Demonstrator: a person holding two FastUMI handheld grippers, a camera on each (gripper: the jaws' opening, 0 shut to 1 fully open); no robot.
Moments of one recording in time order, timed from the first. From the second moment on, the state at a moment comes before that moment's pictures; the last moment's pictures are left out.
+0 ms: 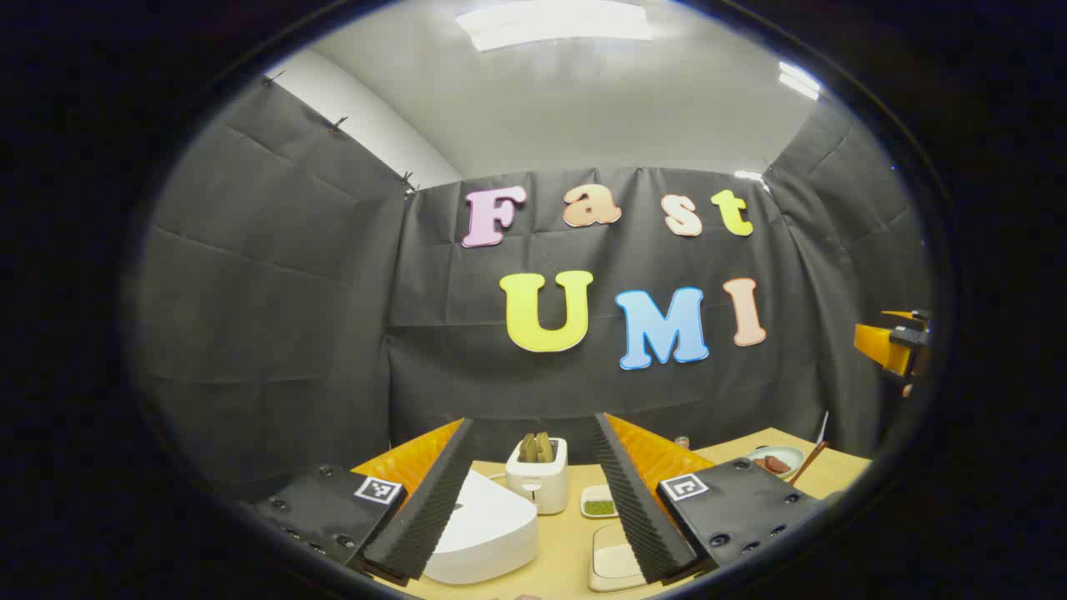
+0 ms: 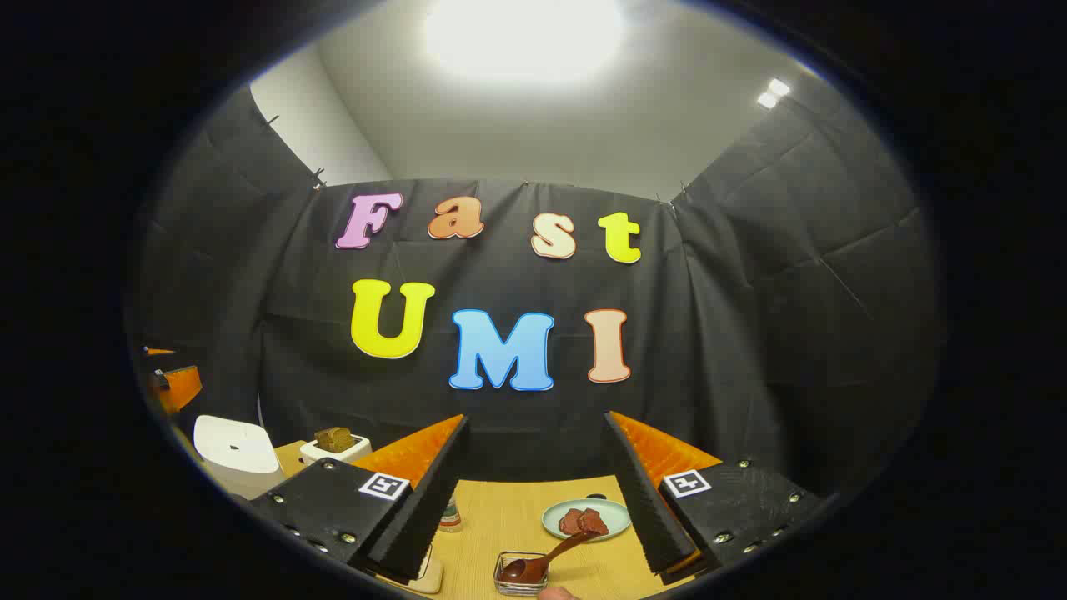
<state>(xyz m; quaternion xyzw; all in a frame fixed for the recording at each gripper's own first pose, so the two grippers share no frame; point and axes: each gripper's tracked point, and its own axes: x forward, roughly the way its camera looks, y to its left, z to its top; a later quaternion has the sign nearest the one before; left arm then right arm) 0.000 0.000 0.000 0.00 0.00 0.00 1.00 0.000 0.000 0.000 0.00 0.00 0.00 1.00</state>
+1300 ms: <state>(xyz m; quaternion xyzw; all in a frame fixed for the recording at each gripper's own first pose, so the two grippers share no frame) -0.007 -0.003 0.016 0.00 -0.02 -0.01 1.00 -0.015 -0.007 -0.001 -0.01 0.00 0.00 1.00</state>
